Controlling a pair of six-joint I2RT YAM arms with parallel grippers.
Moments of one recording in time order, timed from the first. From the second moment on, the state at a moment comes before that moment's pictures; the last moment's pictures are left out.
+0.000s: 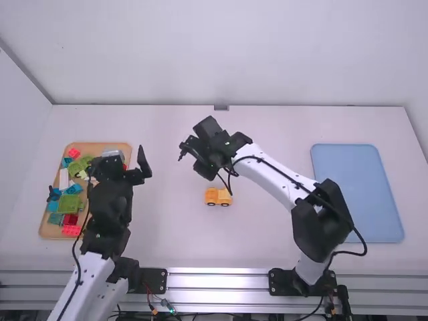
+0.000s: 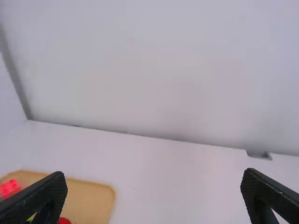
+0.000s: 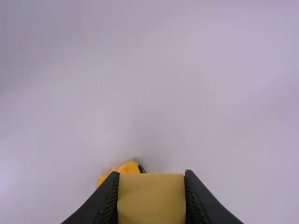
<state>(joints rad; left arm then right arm) -0.12 0.58 0.37 0.17 -0.34 -0.07 0.73 1.85 1.49 -0.76 -0.15 -0.39</state>
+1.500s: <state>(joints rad) -0.12 0.26 0.34 -0.04 -0.66 -0.06 0.94 2.38 1.89 -1.04 -0.02 -0.50</state>
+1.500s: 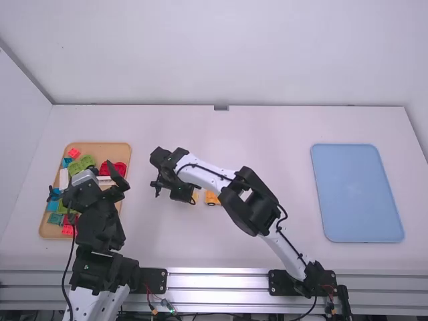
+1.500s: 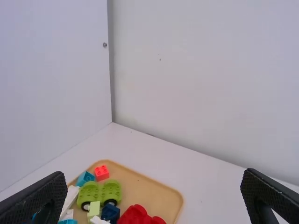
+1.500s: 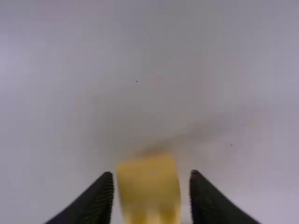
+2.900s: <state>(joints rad) -0.12 1.23 0.69 -0.27 0.58 0.87 0.47 1.45 1.00 -0.33 -0.31 -0.45</state>
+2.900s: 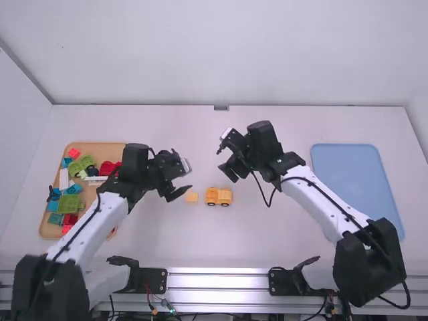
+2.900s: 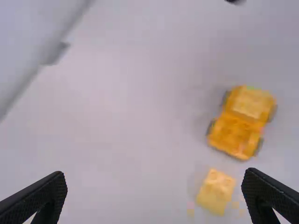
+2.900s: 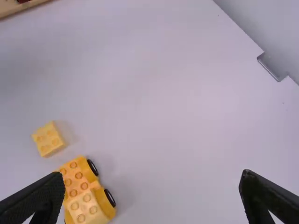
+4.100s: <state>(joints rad) 0.06 2.00 0.73 -0.17 1.14 1.46 0.18 1.51 0.52 0.35 -0.91 -0.60</state>
